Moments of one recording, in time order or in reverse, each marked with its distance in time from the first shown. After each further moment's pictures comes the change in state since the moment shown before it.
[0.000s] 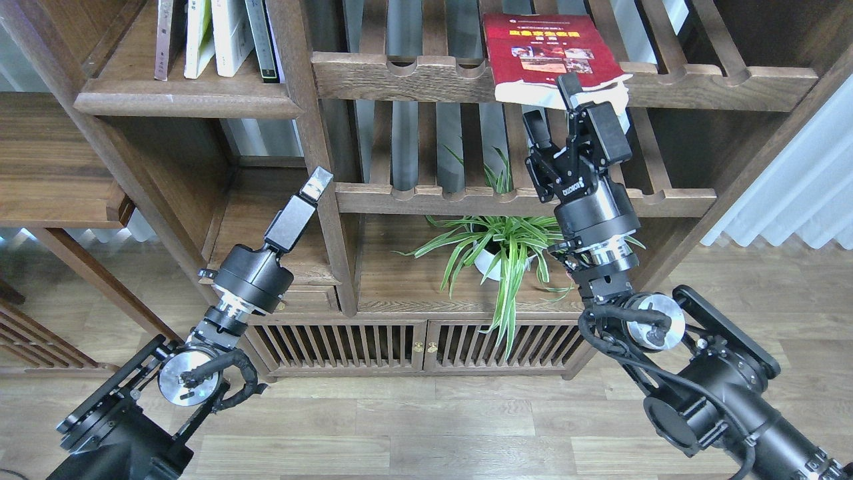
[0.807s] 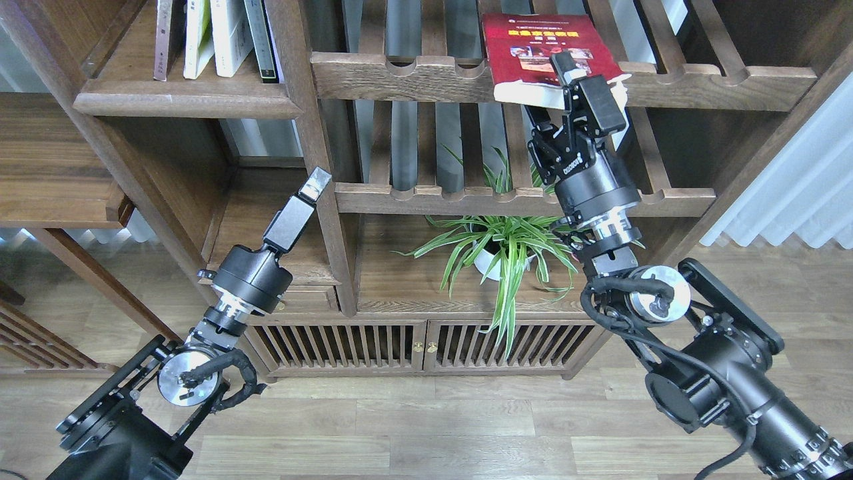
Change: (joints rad) left arm 0.001 0.001 -0.003 0.009 0.000 0.000 -0.003; right arm 0.058 -0.002 0.041 -0.004 0.002 -0.164 -0.002
